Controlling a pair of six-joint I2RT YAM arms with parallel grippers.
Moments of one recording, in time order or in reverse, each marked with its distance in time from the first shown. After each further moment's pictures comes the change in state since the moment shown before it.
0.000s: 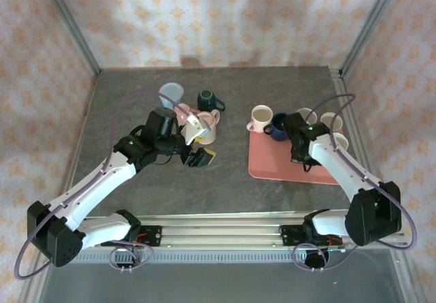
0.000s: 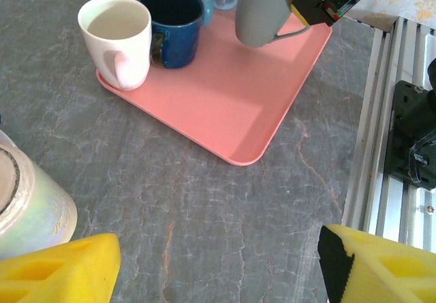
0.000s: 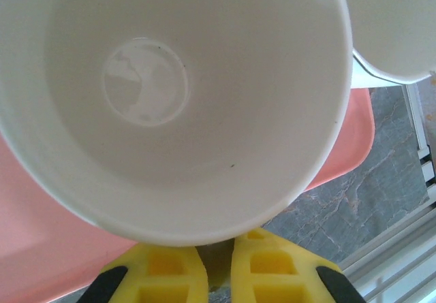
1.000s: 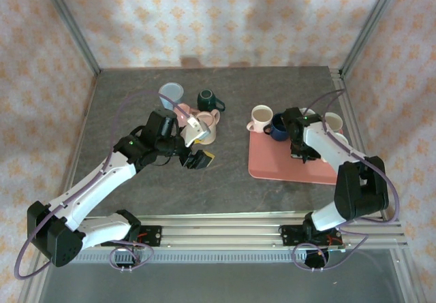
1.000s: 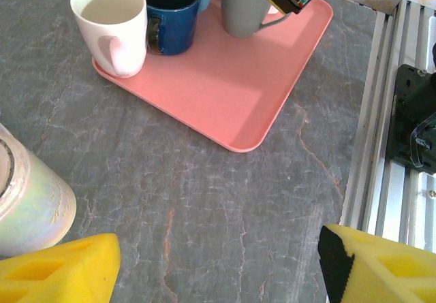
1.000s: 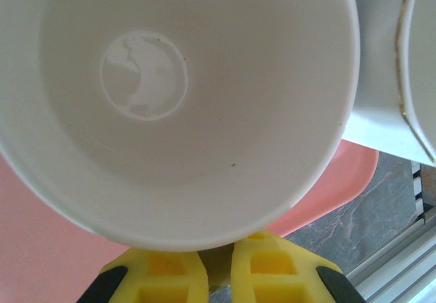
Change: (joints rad) left arm 0.000 0.000 0.000 -0.041 -0.003 0.035; right arm -0.069 0.197 0.056 0.051 0.016 -0.092
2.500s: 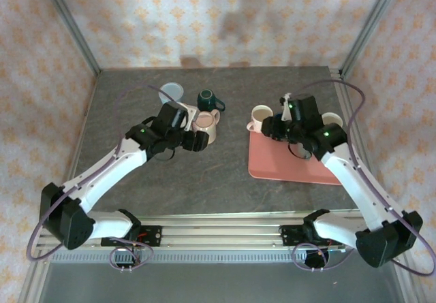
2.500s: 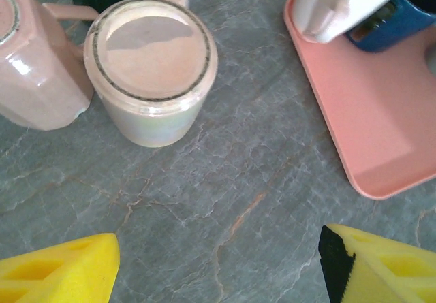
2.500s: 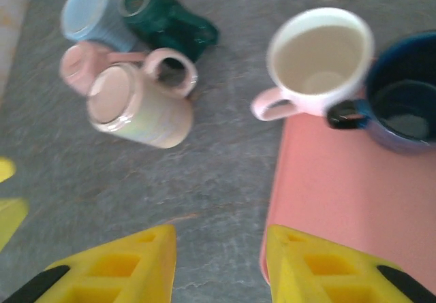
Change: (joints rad) left arm 0.000 0.183 0.140 -0.116 -0.449 -0.555; right arm 0.179 -0.349 0.126 0.320 -0.642 -0.084
